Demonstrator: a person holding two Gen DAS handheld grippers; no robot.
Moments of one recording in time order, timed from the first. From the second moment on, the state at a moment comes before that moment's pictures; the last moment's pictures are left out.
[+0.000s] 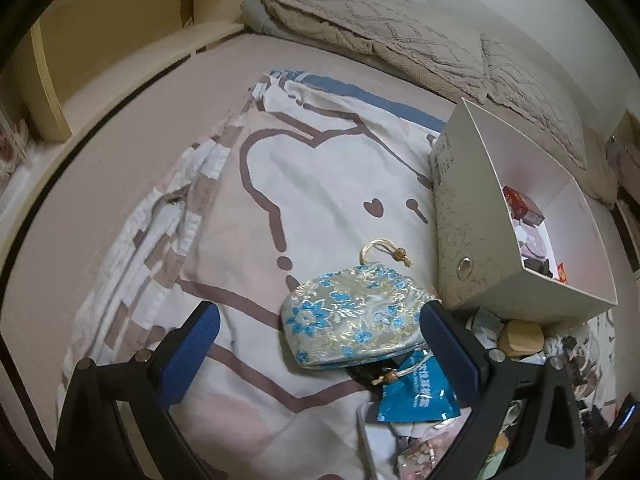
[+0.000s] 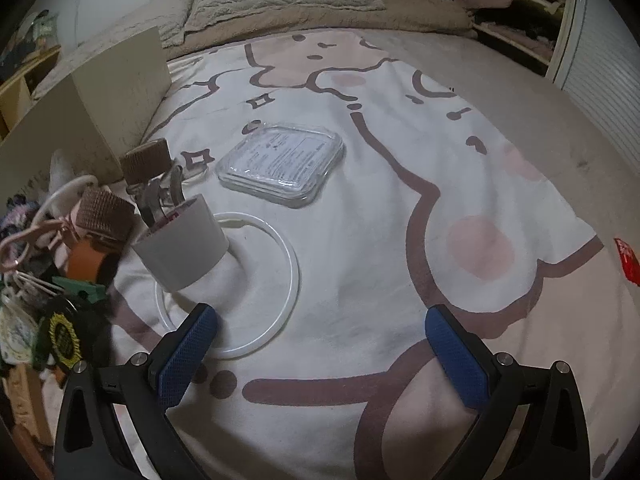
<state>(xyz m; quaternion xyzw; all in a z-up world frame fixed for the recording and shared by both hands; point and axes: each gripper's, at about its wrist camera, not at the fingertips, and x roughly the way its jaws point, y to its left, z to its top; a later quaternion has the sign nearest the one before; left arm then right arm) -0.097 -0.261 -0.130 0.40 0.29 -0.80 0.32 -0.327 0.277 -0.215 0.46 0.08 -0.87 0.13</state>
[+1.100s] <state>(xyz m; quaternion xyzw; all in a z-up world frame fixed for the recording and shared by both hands) -0.109 -0.276 -0.167 0.43 0.42 -0.72 0.33 -0.329 0.276 -0.223 0.45 0.08 -0.88 0.13</state>
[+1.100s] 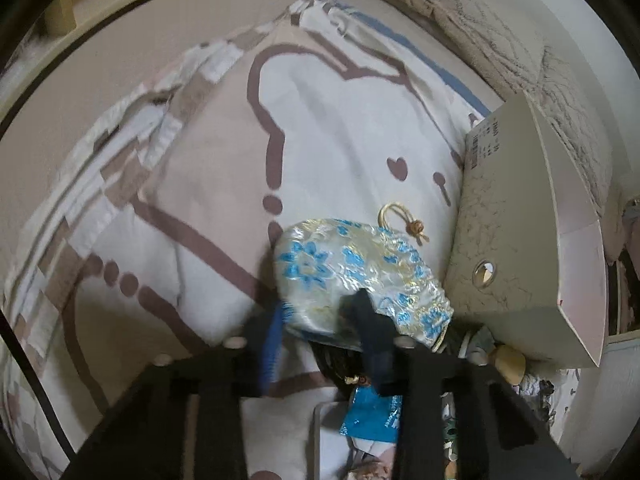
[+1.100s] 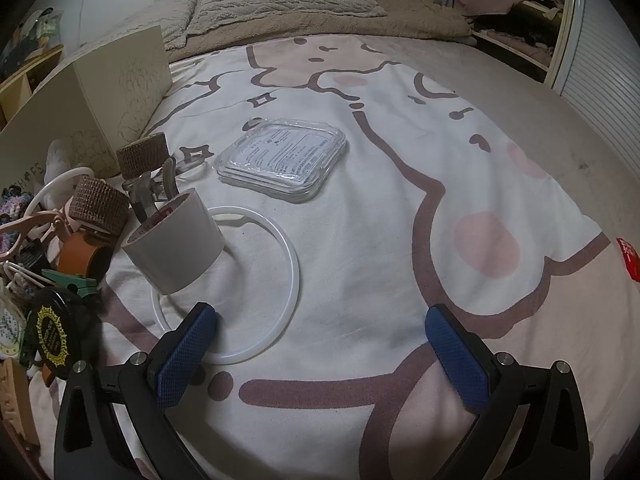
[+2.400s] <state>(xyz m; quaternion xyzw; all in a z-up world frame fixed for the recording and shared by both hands) -0.042 -0.236 -0.034 0.39 0.19 -0.83 0.36 -0.329 0.274 -0.223 0.45 0.09 -0.88 0.13</state>
